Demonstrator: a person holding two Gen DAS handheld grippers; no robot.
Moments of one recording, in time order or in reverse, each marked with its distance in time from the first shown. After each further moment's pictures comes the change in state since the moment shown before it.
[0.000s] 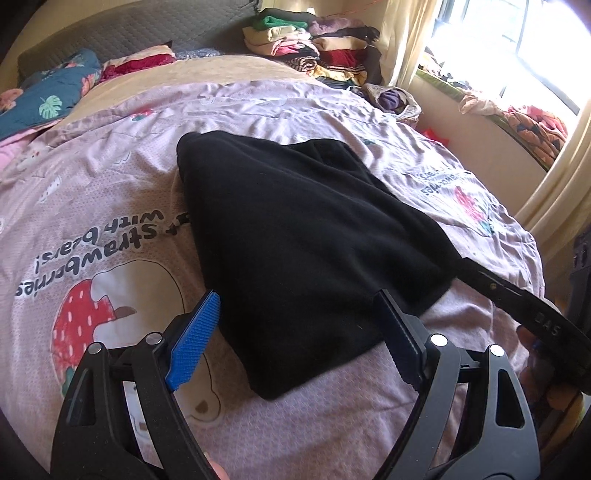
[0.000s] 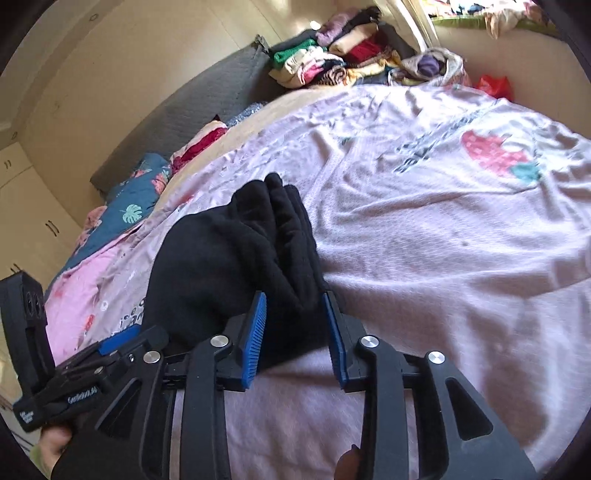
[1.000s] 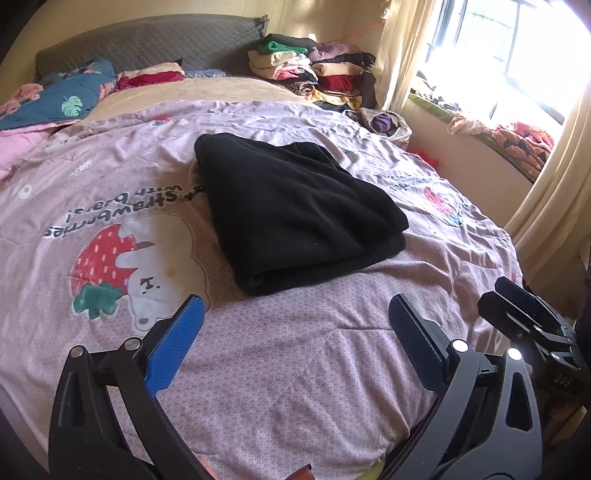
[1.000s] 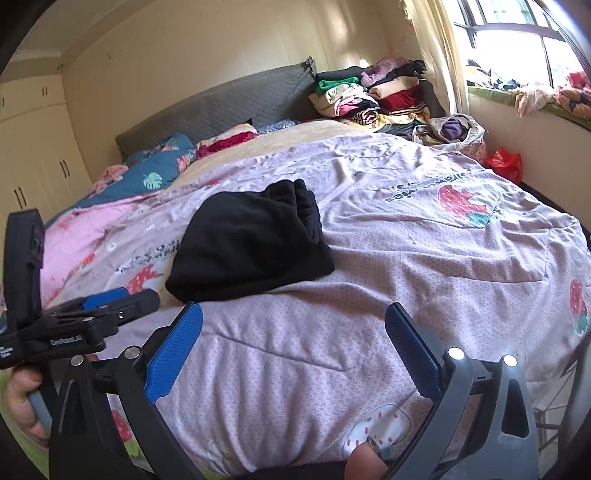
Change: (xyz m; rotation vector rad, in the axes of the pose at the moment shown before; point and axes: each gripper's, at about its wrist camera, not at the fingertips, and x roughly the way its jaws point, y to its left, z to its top) left arm -0.062 -0.016 -0.066 -0.034 -0.113 -0.003; right arm -0.077 0.018 -0.057 -0.281 -0.067 -0.053
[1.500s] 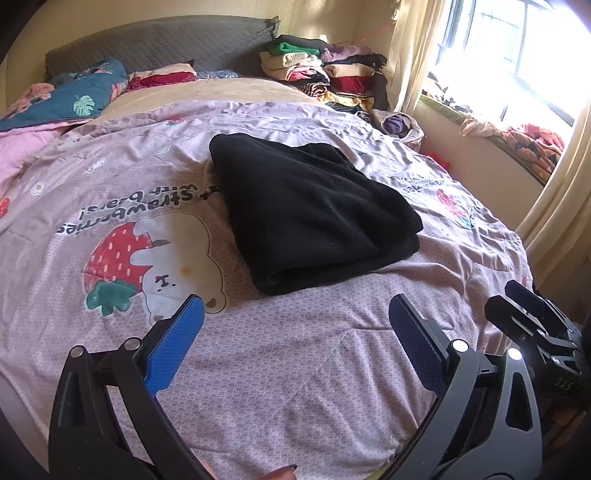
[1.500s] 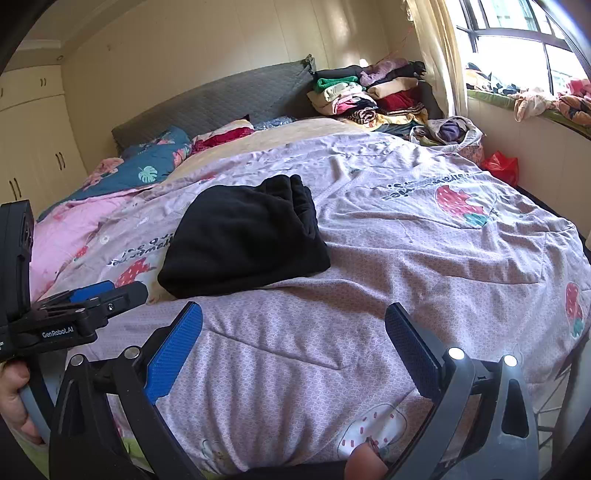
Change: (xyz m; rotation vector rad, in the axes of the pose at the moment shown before) left arm -0.001 0.005 -0.001 -0.013 0.003 0.040; right arm 0.002 0.000 -0.002 -0.008 0.004 -0.010
